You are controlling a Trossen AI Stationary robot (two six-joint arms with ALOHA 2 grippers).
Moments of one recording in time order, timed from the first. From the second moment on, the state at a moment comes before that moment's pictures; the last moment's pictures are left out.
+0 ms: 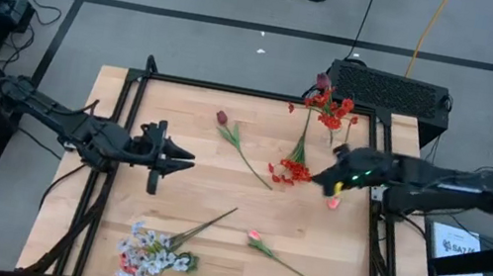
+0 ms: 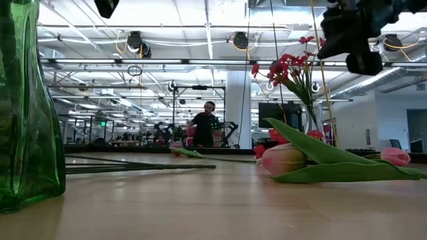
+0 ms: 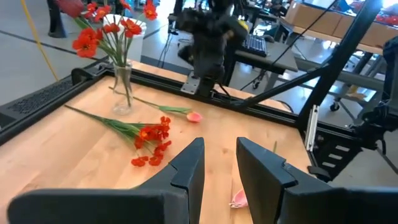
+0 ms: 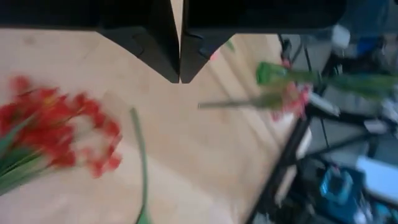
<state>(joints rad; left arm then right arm) -0.34 0.85 0.76 -0.12 -0.40 -0.34 -0.02 0.81 0.71 -0.53 -0.03 1.01</state>
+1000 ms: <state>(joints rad) -0.41 0.72 0.56 -0.08 -0.37 -0.31 0.50 1.57 1.24 -0.73 0.00 1.22</state>
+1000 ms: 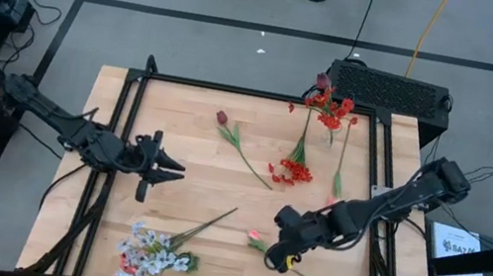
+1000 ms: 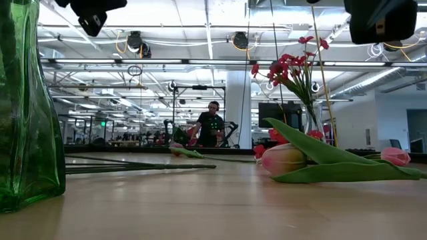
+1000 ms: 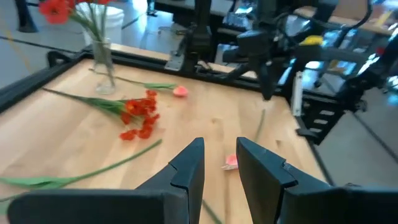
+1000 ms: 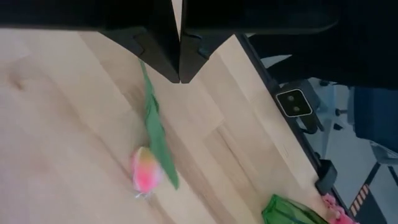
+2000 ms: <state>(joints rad) -0.45 0.72 0.54 -0.03 -0.25 -0.39 0.51 1.85 1.24 -0.63 0.00 1.03</state>
